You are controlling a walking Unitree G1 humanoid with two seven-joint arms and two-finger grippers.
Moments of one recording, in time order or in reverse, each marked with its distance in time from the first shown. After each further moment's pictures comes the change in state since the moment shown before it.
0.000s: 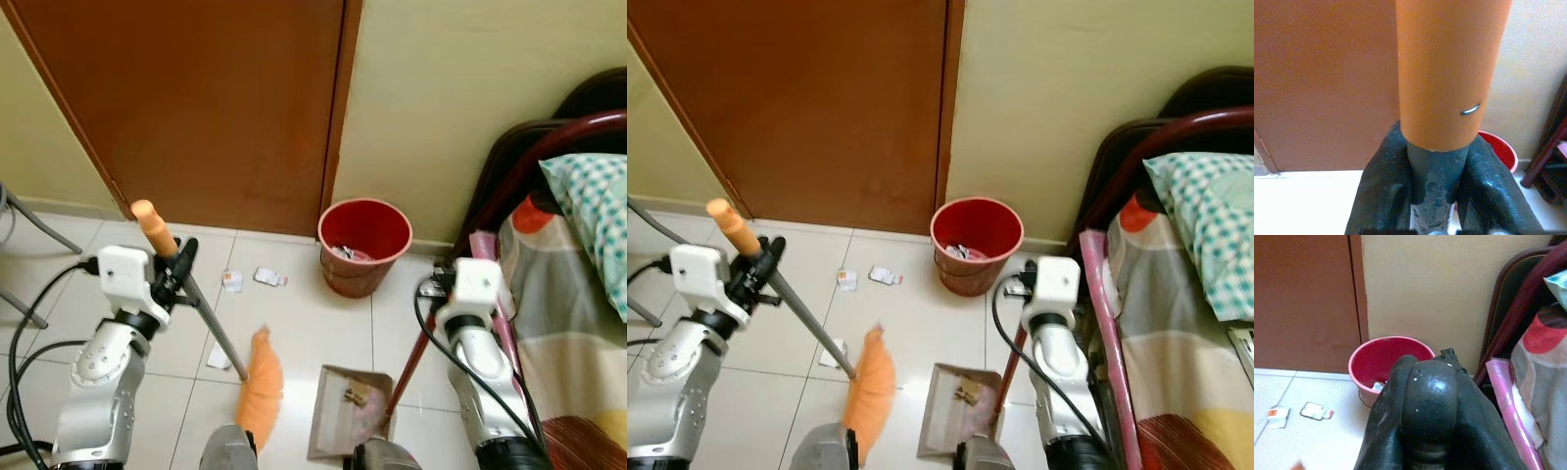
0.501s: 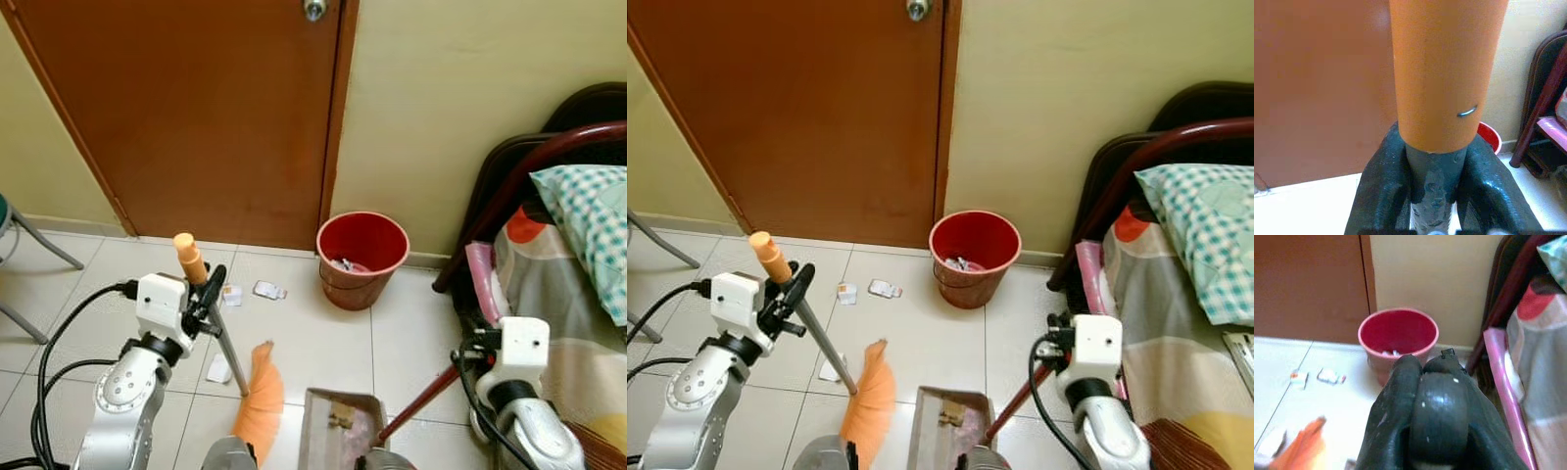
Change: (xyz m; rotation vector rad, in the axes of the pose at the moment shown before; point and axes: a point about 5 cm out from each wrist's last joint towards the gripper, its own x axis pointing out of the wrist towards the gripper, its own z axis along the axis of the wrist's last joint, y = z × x) left arm -0.009 -0.024 -0.022 0.064 0.046 -0.079; right arm -0.081 -0.032 -0.003 -0.020 0.183 0.079
